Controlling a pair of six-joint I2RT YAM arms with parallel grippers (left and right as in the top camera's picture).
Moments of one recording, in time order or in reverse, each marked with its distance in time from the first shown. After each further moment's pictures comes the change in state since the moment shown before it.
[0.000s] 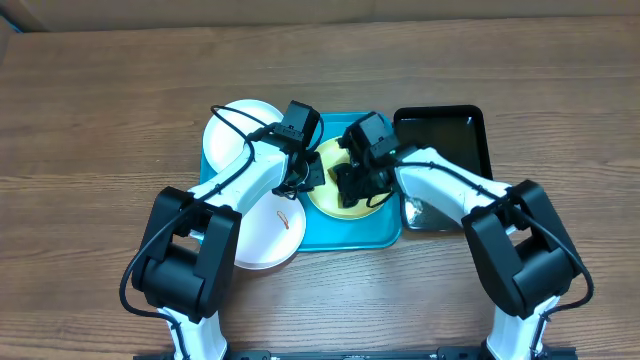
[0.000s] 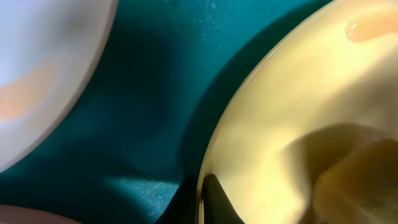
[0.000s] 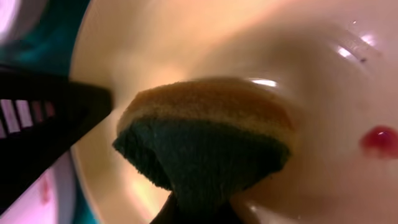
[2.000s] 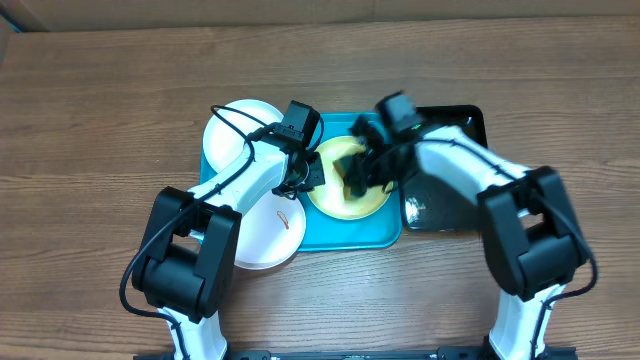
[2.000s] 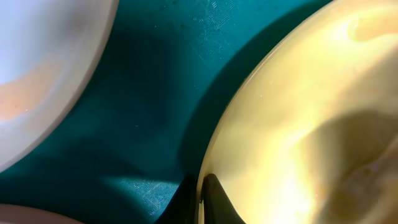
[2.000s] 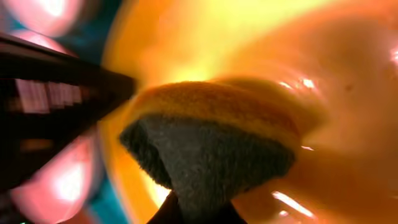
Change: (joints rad) left arm 0.000 0.000 0.001 -0.006 0.000 0.000; right arm -0.136 0.052 0.087 -0.103 -0.281 -0.218
